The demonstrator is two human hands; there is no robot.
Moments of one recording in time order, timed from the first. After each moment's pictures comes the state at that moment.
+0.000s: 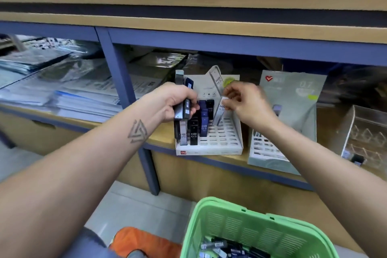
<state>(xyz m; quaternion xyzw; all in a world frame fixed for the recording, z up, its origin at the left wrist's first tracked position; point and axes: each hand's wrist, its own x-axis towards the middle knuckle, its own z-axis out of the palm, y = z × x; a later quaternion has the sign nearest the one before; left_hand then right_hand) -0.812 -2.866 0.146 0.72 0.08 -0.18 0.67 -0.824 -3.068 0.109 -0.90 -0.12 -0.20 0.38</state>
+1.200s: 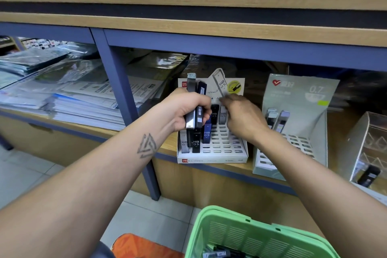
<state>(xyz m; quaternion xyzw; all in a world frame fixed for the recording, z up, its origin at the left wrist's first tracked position) -0.804 -2.881 0.137 0.70 0.04 -0.16 0.70 -0.800 -3.053 0.087 -0.98 -0.10 -0.15 0.11</state>
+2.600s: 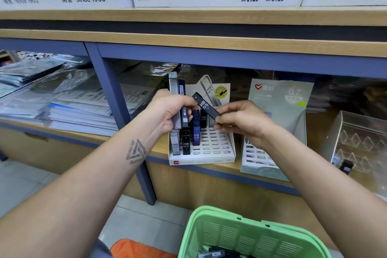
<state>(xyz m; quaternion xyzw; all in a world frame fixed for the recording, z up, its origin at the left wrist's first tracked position) -0.821 -2.882 0.150 0.68 0.08 -0.07 0.73 -0.845 -3.077 0.117 -0.75 0.03 0.05 0.66</state>
